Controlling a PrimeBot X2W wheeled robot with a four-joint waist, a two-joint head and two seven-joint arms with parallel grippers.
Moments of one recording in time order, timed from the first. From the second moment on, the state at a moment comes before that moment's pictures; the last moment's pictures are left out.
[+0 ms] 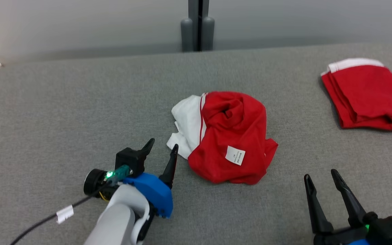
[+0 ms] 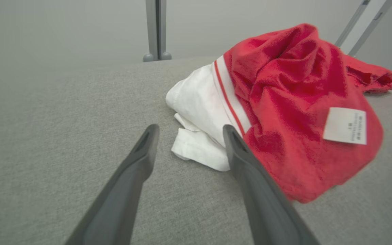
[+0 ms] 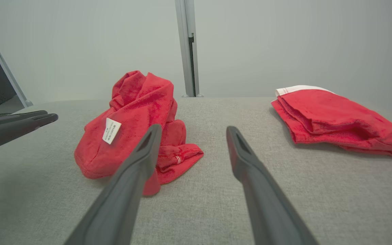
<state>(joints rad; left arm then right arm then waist) -0.35 0.05 -0.33 0.43 -0.23 -0.12 -0.03 0.04 -0.08 0.06 -0.02 0.14 0.13 -0.26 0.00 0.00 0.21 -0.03</state>
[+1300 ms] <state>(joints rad) -1.05 0.05 -0.56 0.27 -1.00 -0.12 0.23 -0.03 -0.06 0.09 0.01 0.16 0.13 -0.26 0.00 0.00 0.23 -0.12</state>
